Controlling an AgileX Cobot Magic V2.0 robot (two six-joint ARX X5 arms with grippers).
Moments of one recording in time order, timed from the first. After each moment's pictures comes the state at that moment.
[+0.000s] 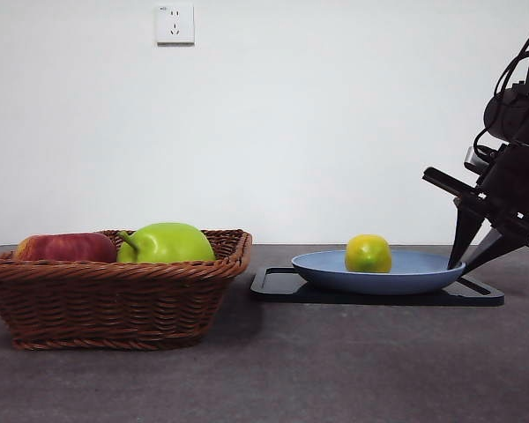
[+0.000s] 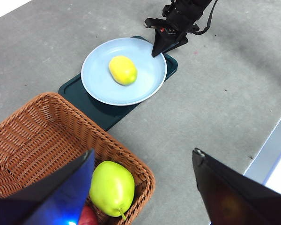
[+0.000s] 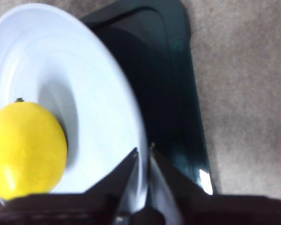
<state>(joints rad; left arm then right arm) -0.91 1.08 1.28 -0.84 -0.13 -0.05 0.01 1.93 1.30 -0.52 -0.43 0.34</state>
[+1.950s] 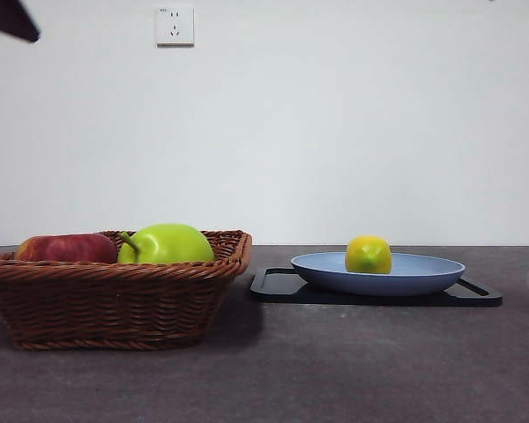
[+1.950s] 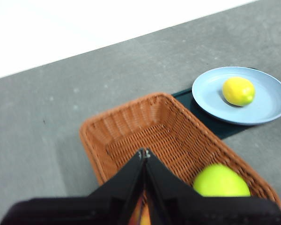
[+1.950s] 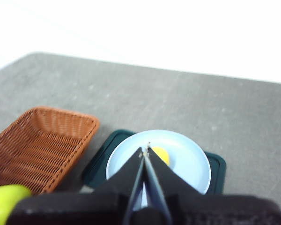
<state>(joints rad) -0.50 0.64 0.63 -0.33 -0.12 0.03 0.50 0.64 0.65 -0.22 0.13 0.03</state>
